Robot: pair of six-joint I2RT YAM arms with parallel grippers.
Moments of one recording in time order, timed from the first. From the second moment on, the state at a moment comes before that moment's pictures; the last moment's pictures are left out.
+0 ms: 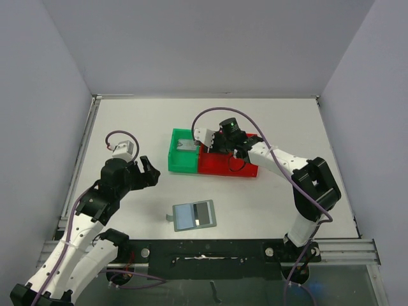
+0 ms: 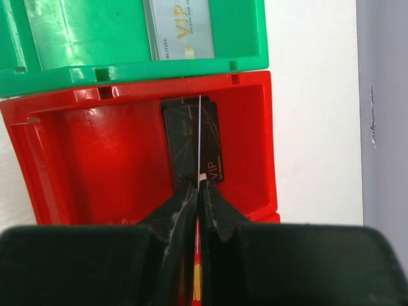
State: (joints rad) left arm -0.39 0.68 0.65 -0.52 -0.06 -0.53; right arm 0.61 1.73 1.20 -0.20 -0.15 -0.86
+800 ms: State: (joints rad) left arm -0.38 0.71 0.65 -0.52 -0.04 -0.53; right arm 0.59 1.83 1.28 -0.24 -0.11 -0.94
